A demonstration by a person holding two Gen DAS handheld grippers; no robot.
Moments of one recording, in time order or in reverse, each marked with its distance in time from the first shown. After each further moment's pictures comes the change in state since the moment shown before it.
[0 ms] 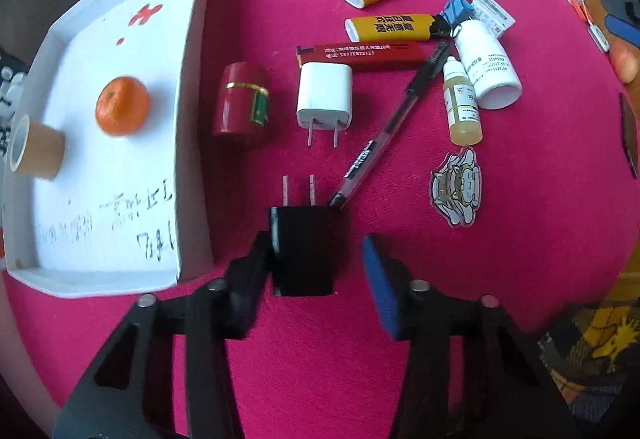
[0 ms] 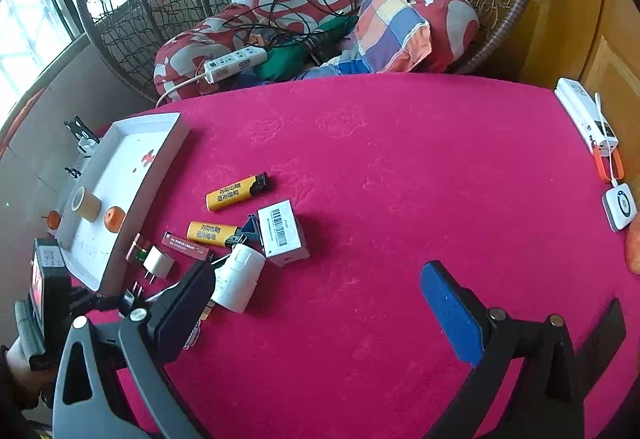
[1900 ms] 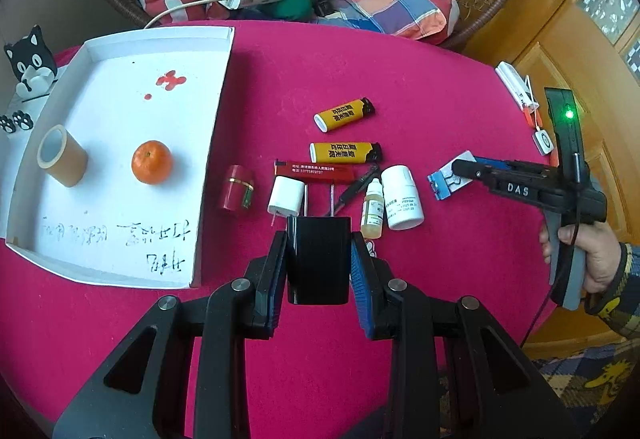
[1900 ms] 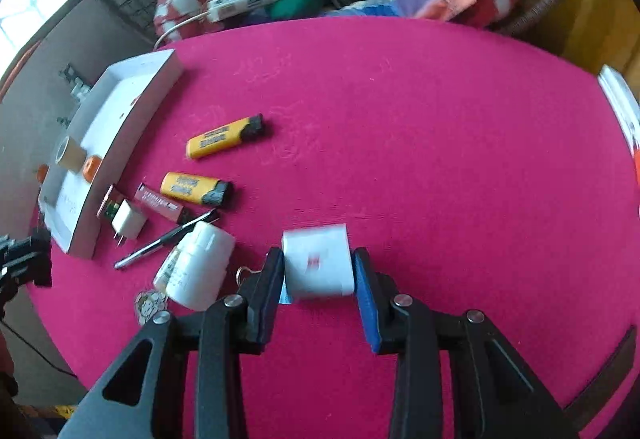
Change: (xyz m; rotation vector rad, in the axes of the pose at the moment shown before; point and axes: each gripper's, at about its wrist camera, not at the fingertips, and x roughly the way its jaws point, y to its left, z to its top) left arm -0.098 0.009 -0.006 -0.177 -0.221 -0.162; right arm 0.063 -0.006 -0.009 -0.057 0.158 0.019
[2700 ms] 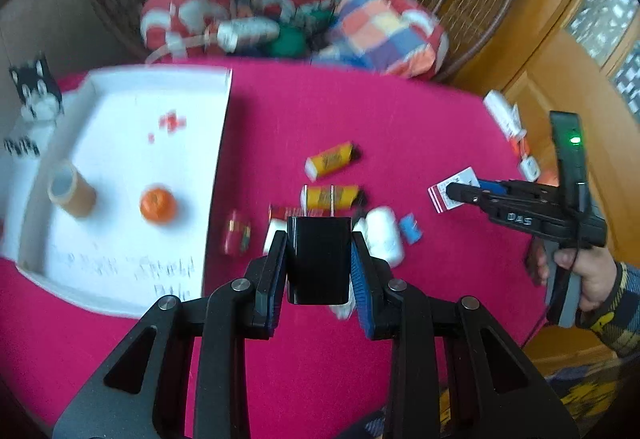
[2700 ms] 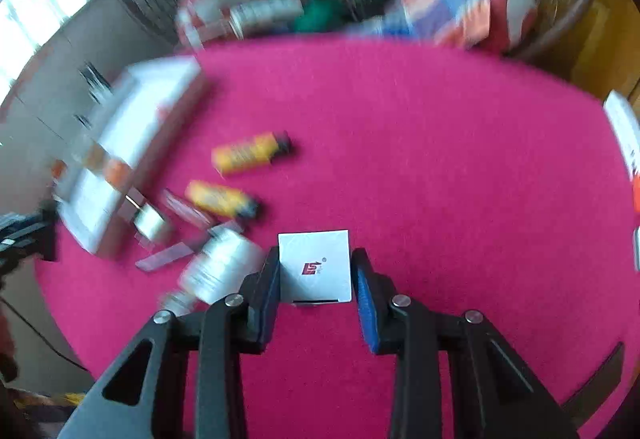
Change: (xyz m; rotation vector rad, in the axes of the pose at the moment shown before) left arm -0.038 -0.005 0.029 0.004 -0.125 -0.037; right arm -0.046 0.015 0.013 -0.063 -0.062 0.046
